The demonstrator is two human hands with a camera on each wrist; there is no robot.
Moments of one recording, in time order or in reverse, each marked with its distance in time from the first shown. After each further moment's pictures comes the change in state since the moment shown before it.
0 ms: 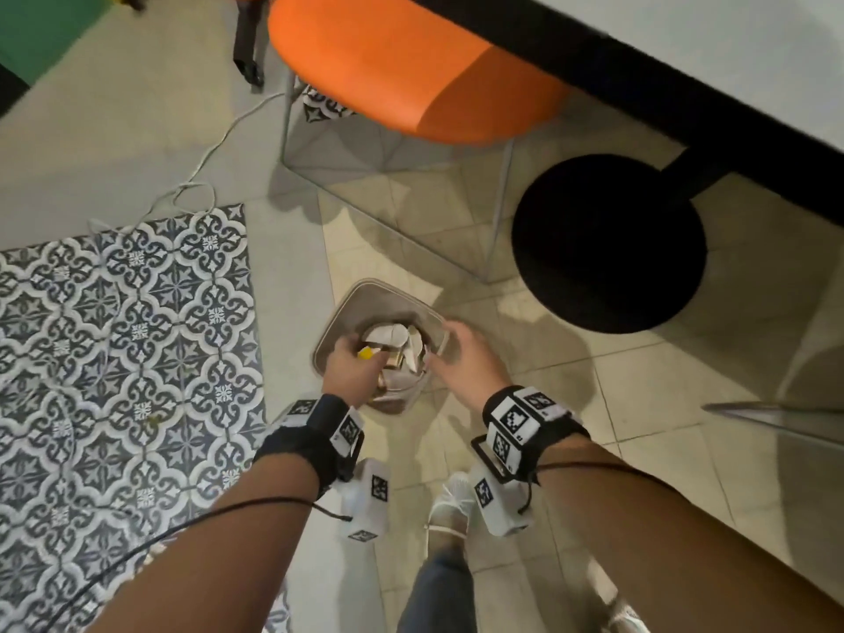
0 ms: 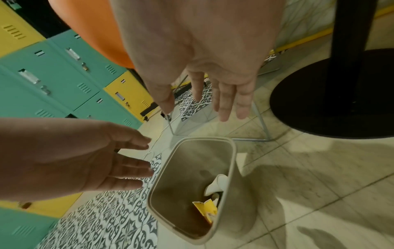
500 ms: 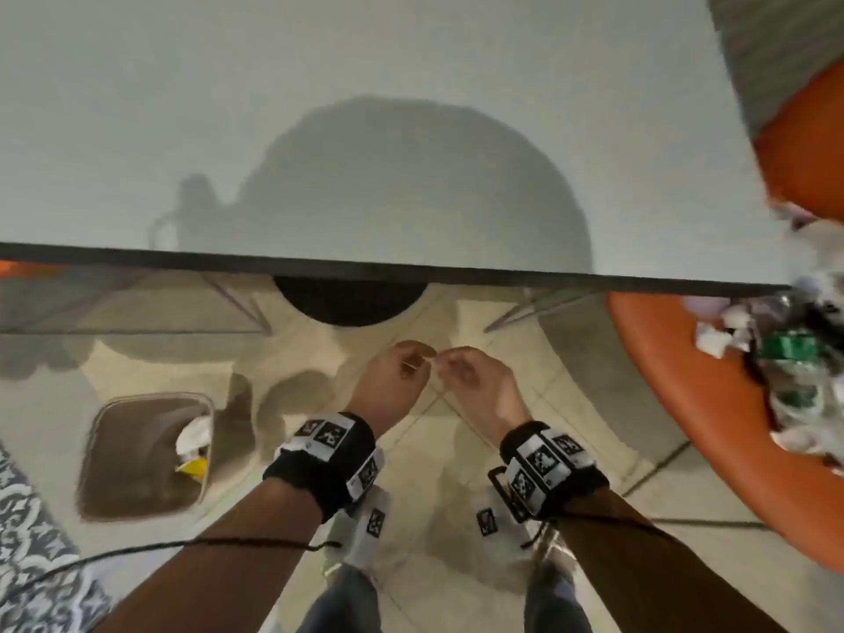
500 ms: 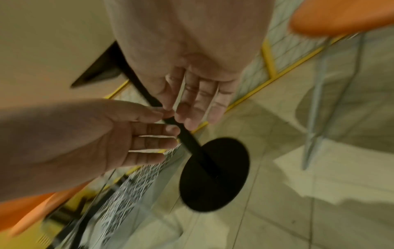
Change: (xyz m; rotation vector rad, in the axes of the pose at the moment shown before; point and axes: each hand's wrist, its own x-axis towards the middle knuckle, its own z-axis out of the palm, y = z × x) left_hand -0.255 0.129 0.262 0.446 -0.688 0.751; right_hand -0.209 0.215 -0.197 0.522 0.575 0.106
